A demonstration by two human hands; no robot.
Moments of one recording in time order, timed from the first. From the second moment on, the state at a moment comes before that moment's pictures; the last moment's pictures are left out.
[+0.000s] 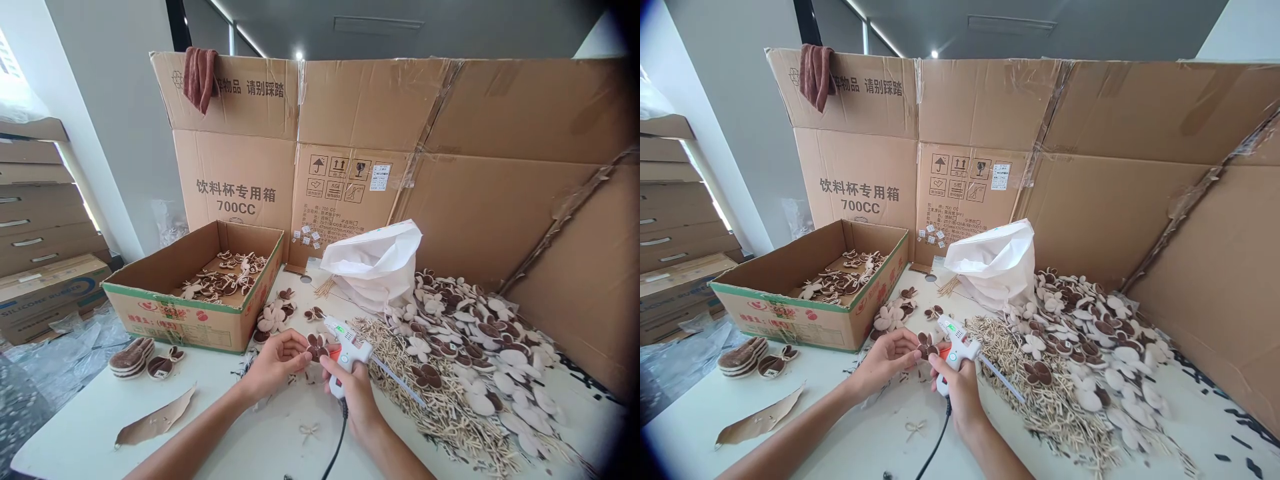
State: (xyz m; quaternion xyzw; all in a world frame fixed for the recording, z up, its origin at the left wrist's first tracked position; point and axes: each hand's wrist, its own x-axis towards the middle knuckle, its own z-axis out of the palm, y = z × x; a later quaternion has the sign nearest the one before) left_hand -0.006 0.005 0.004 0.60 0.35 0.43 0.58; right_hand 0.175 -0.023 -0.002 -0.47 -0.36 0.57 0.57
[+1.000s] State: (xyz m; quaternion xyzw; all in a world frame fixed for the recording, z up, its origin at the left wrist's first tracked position) left_hand -0.014 -0.003 0.018 0.76 0.34 0.32 0.44; right_hand 0.178 -0.019 -0.004 -0.50 -0.34 0.53 0.60
